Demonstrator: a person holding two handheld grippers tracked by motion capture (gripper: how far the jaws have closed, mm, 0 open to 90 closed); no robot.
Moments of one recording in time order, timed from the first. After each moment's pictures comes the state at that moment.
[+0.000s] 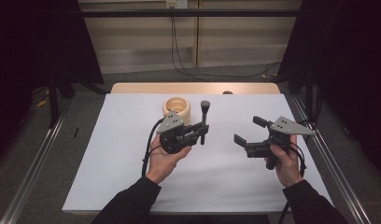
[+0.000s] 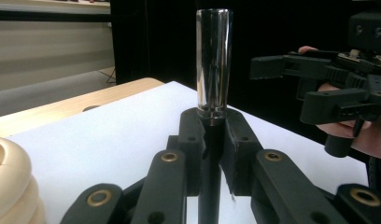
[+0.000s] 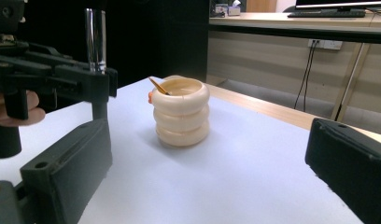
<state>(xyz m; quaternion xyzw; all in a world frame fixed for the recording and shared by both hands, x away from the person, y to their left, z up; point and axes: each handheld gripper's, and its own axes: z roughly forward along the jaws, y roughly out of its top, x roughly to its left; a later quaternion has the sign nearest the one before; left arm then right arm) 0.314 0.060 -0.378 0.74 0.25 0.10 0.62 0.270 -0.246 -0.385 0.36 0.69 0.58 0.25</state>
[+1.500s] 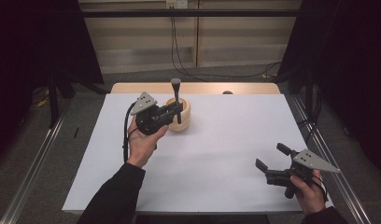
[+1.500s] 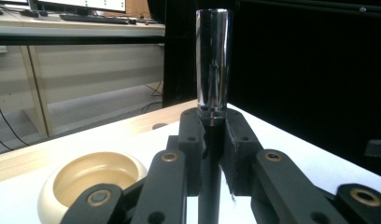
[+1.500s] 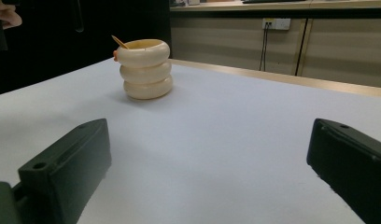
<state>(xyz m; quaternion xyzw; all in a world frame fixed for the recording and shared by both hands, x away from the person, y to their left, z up) 0.356 0.112 -0.354 0.71 0.31 0.17 0.61 0.204 -0.294 -0.437 0.43 0.66 0.55 0.29</state>
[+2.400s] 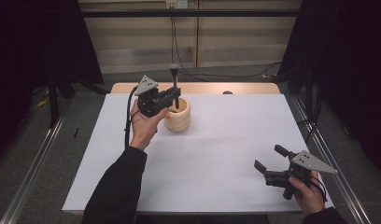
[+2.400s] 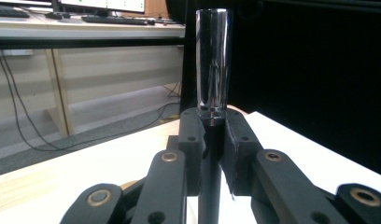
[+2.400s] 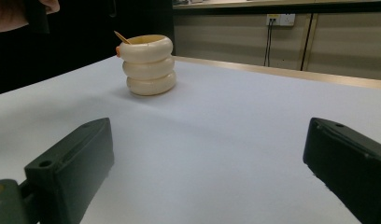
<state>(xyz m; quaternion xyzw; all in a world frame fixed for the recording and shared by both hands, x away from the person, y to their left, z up) 0.408 0.109 -0.353 0.70 0.33 0.19 0.60 0.205 -0.293 -0.445 0.43 0.66 0.55 0.28</state>
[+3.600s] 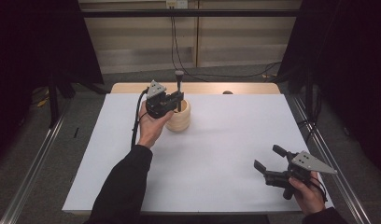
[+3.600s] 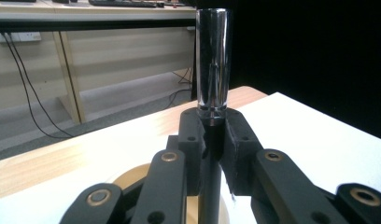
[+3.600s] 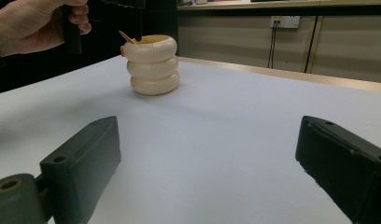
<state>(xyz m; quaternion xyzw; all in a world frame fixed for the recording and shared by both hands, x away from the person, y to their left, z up) 0.429 0.095 -0.391 0.71 0.35 0.20 0.57 0.205 -0.293 -0.446 0.42 0.66 0.56 0.28</state>
